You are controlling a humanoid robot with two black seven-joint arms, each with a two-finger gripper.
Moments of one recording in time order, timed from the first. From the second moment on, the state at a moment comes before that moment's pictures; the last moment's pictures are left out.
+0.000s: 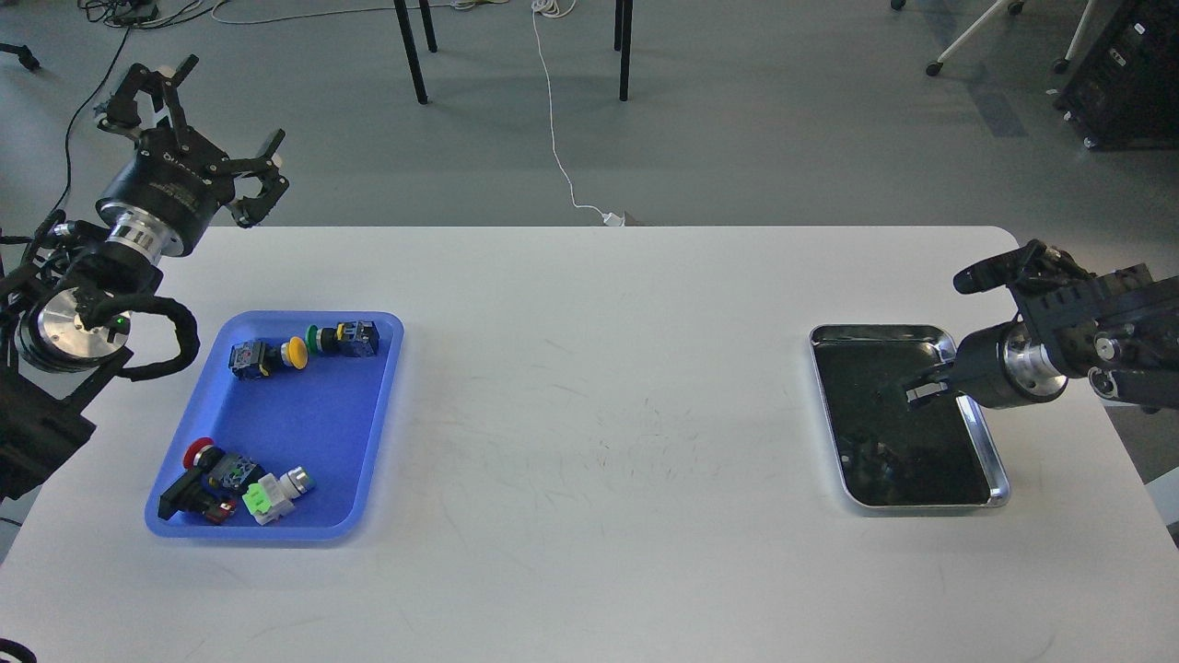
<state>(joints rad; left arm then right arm) -0.73 0.56 -0.74 -0.82 -0.21 -0.40 -0.25 1.58 -0.57 -1.01 1.16 -0.93 0.16 0.34</state>
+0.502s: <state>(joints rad) -0.73 0.56 -0.74 -0.82 -0.21 -0.40 -0.25 1.66 -0.18 -0.98 1.23 -0.71 0.00 0.35</state>
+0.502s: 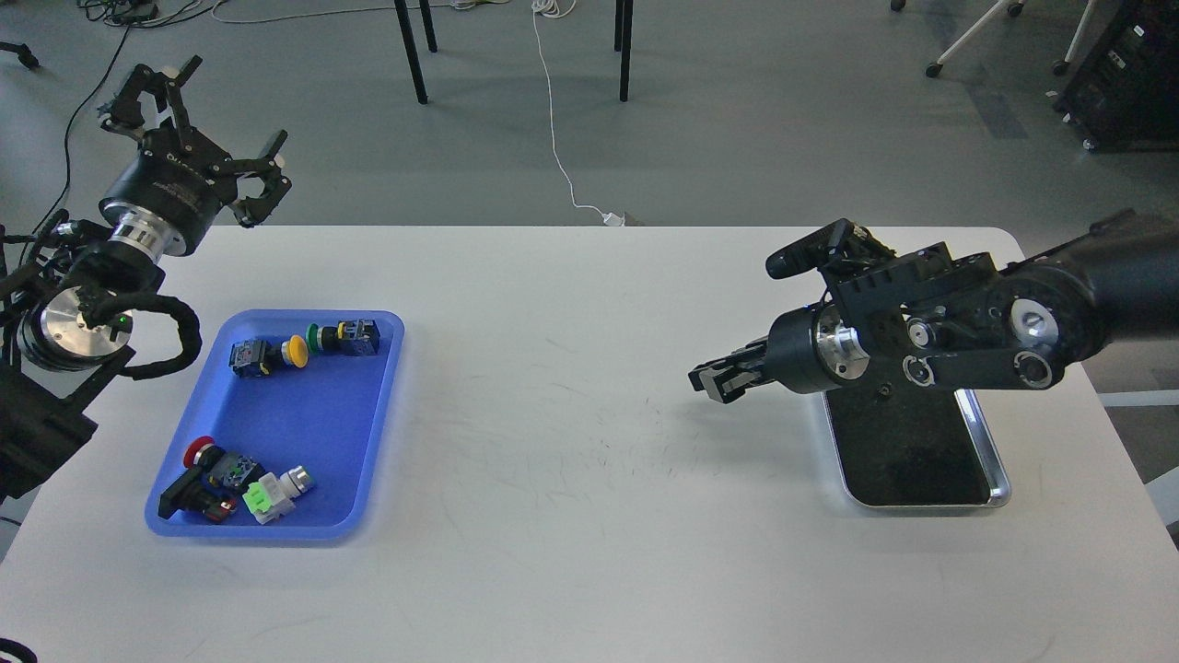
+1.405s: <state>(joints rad) -0.72 0.57 -0.74 -0.82 -0.21 -0.39 -0.25 1.40 0.00 -0.95 1.03 -0.69 -0.04 0.49</state>
